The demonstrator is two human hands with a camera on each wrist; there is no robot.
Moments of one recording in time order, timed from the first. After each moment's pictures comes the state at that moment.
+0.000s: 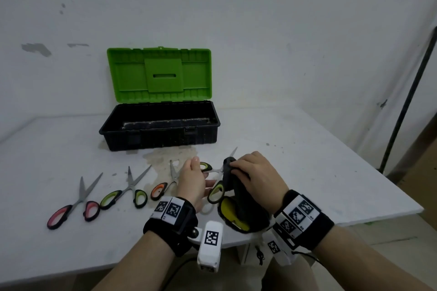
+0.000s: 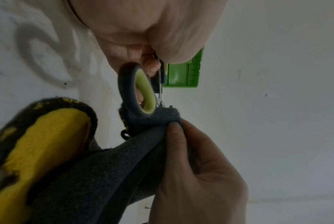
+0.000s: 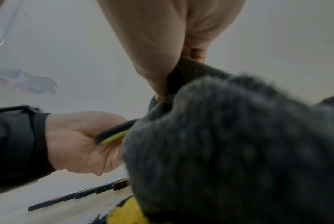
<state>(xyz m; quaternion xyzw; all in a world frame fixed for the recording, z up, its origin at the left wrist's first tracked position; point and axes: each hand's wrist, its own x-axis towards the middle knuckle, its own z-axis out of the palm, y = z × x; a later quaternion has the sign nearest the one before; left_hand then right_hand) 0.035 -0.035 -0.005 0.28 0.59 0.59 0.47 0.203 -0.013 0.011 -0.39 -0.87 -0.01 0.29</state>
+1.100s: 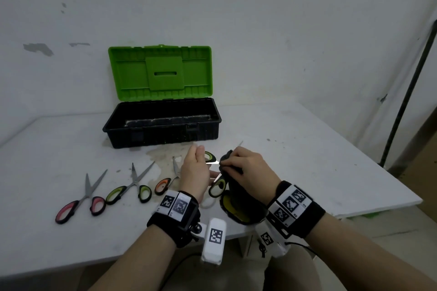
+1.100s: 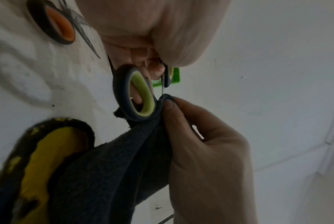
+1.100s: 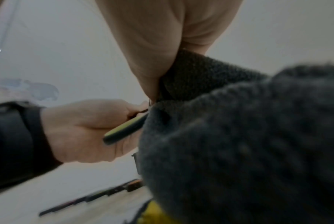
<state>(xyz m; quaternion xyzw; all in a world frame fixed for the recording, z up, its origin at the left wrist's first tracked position) 0.033 -0.043 0.007 0.42 0.60 0.58 0.36 0.187 -0.020 0.018 -0.35 -0.88 0.09 0.31</state>
